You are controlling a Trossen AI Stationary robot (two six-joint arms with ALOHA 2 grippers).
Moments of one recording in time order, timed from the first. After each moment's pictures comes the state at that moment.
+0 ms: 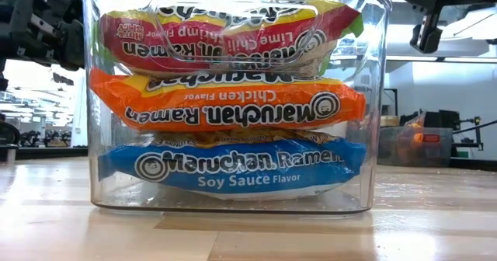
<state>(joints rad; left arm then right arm) 0.07 0.18 0.01 0.11 0.05 -0.04 0.42 0.58 0.32 0.27 0.55 0.91</state>
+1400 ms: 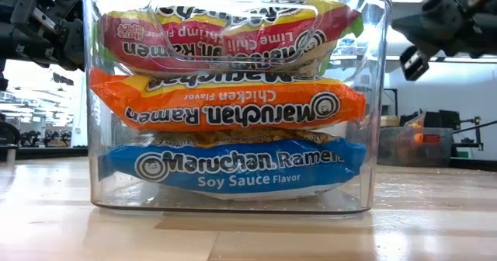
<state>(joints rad) 0.07 0.18 0.01 0.11 0.05 -0.15 0.01 0.27 0.06 0.27 -0.11 0.37</state>
